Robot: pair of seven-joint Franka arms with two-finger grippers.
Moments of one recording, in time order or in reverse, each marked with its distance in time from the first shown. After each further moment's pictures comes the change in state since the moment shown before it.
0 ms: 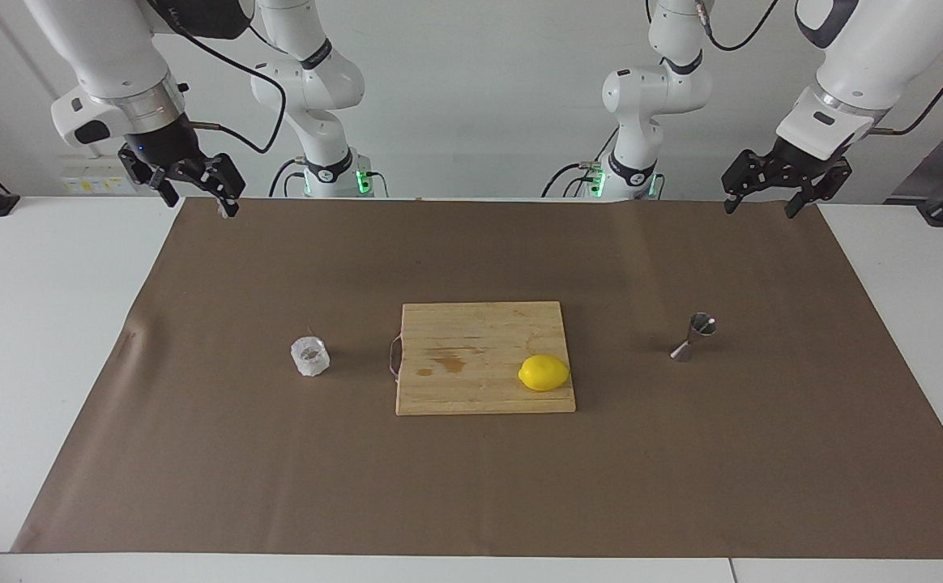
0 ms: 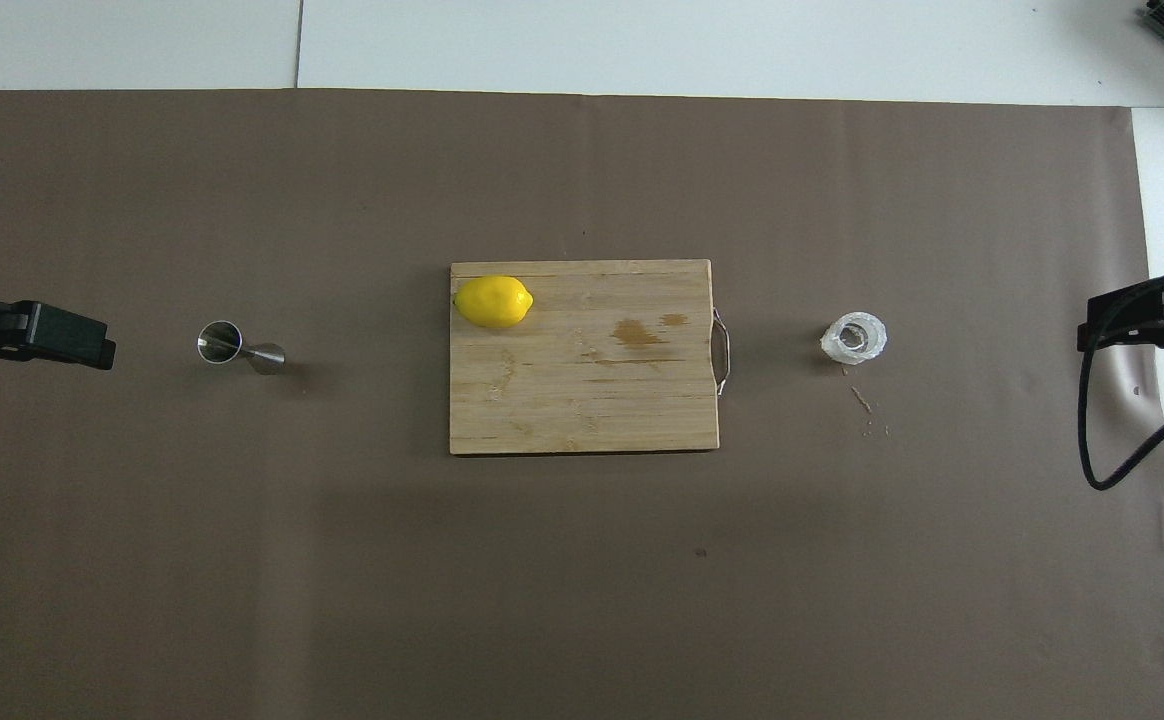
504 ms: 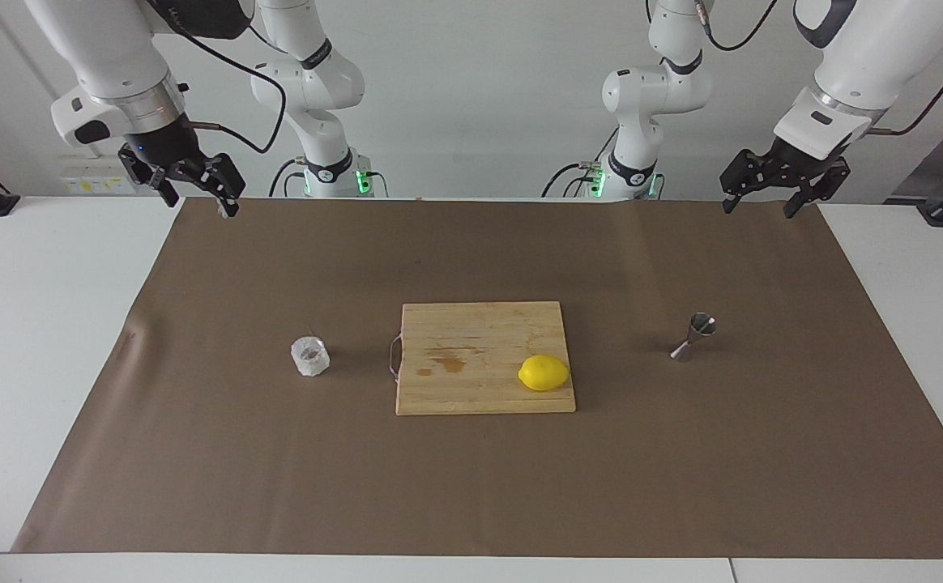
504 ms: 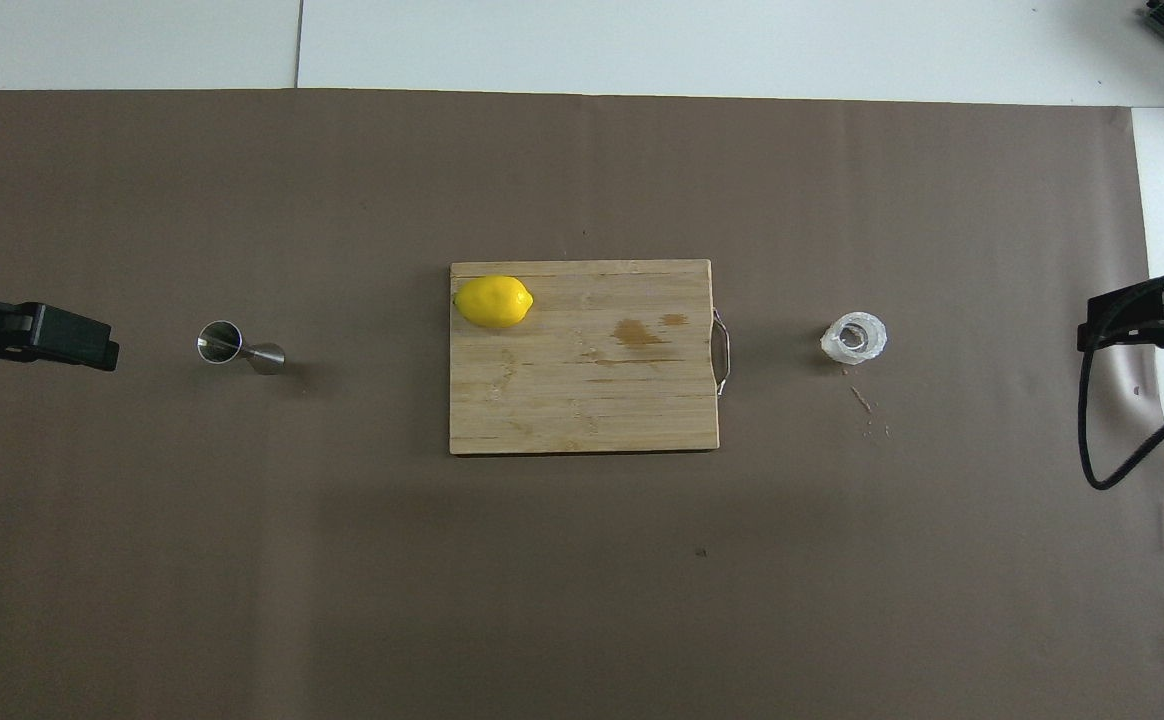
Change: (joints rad) left arm -0.001 0.000 -0.005 0.000 0.000 -0.002 0.004; right arm 0.000 0.000 0.000 0.000 0.000 0.000 0.000
